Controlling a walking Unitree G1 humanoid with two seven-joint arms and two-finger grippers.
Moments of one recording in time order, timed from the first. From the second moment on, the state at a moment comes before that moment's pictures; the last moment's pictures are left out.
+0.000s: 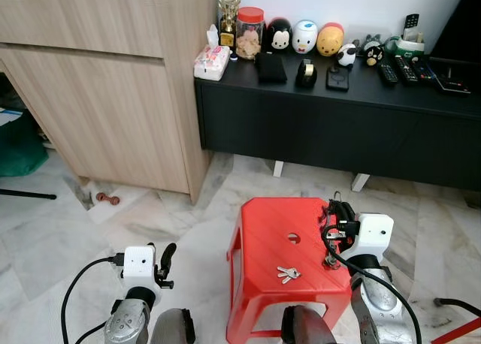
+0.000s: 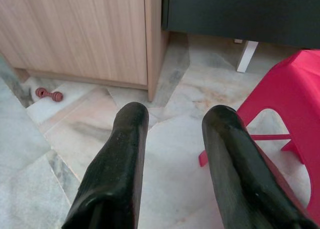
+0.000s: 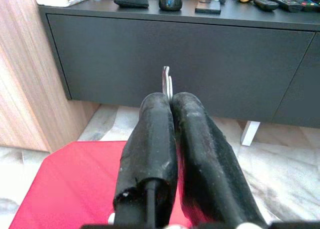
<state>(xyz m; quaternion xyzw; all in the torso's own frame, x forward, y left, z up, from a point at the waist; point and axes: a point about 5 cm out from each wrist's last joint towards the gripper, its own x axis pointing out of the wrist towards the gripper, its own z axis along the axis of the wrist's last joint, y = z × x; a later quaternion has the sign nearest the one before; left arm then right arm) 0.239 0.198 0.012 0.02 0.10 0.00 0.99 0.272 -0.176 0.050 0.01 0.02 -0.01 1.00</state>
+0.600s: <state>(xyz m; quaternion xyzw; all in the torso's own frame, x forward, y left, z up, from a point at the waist) 0.243 0.189 0.010 0.03 0.11 -0.03 0.99 0.276 -0.174 0.054 0.01 0.02 -0.01 1.00</state>
